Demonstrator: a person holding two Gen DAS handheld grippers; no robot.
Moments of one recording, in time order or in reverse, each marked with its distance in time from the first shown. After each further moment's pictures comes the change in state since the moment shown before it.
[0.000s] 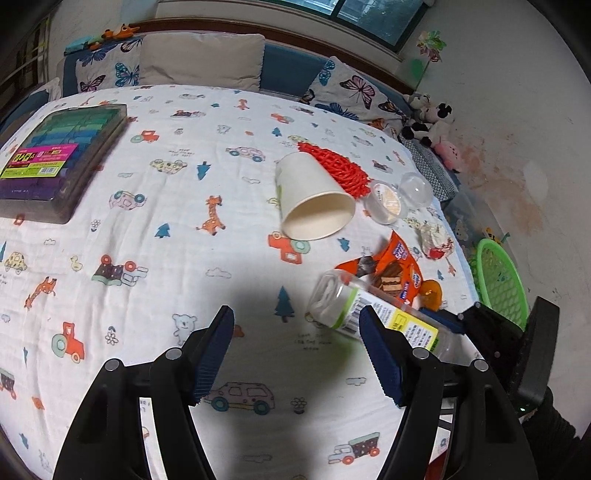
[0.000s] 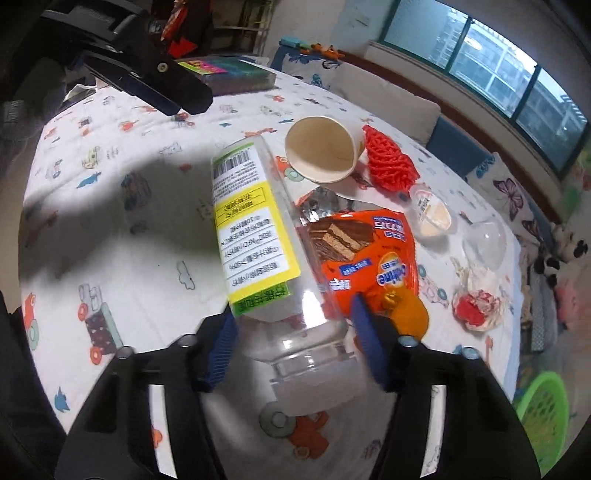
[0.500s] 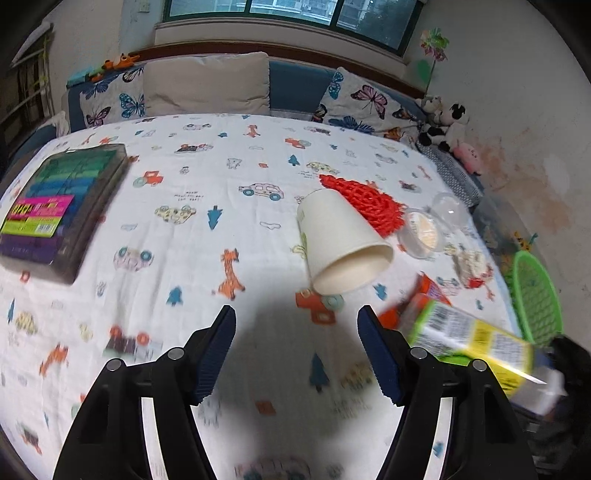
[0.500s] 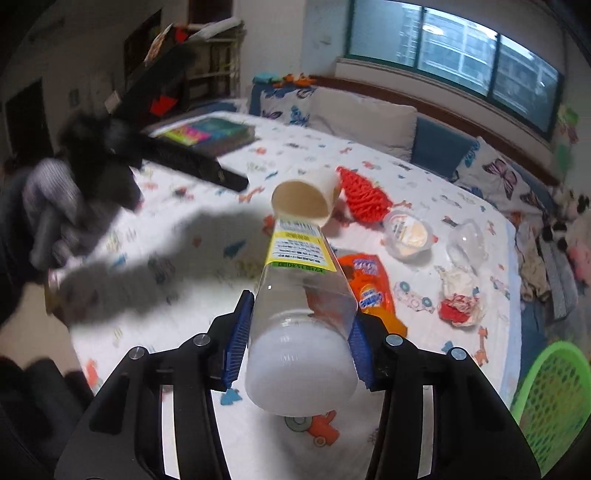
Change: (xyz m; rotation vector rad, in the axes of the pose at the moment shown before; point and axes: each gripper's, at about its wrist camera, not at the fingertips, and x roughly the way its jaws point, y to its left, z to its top) left arm 0.037 0.002 0.042 0.078 -0.061 0.117; right arm -0.054 -0.031 0.027 0.240 -0.114 0.066
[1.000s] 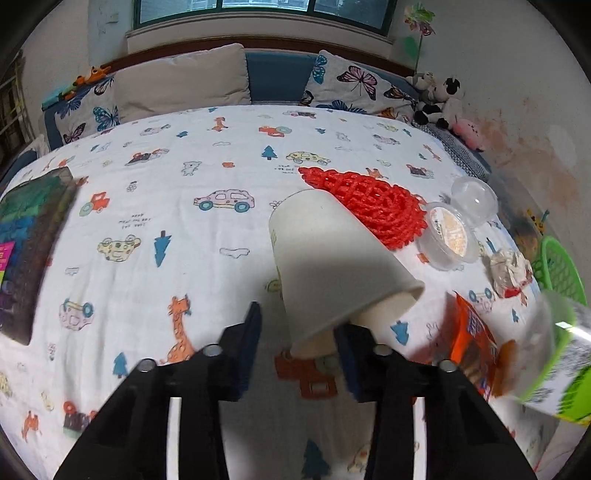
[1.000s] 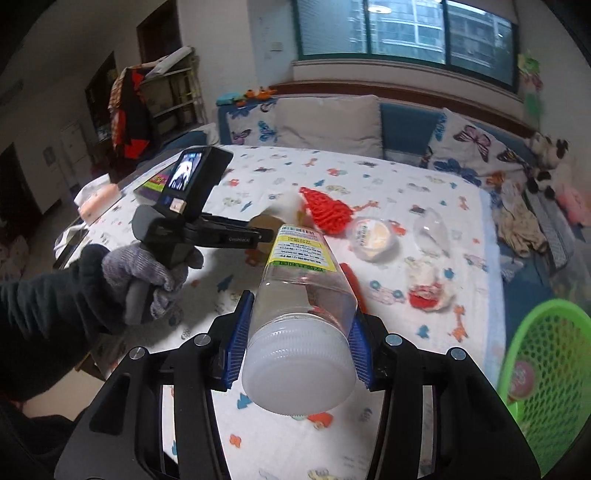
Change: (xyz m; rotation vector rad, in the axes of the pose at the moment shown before) left arm 0.072 -0.021 0.029 0.081 0.024 0.000; right arm -0.051 -0.032 0.016 0.207 -0.014 -0.027
